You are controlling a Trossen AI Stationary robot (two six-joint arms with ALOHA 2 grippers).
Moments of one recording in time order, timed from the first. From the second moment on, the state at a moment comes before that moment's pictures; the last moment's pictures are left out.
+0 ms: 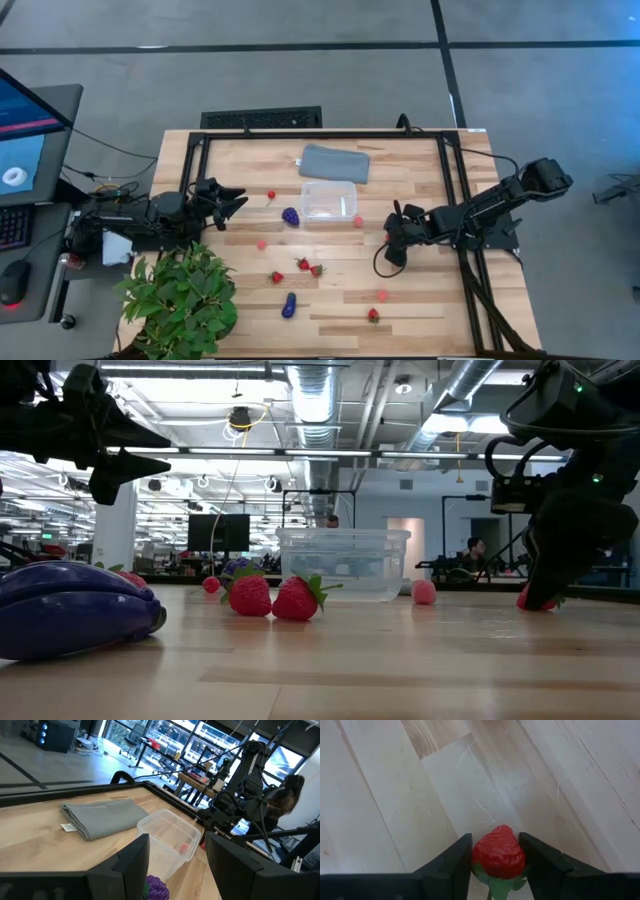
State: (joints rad) left arm -0.05 0.01 0.05 -0.06 -0.41 -0.51; right arm 0.28 1.35 0.45 -0.30 0.21 0.67
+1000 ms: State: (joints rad) left arm -0.05 0.01 0.05 -0.06 -0.41 -0.51; right arm 0.28 1.35 0.46 -0.29 0.20 0.68
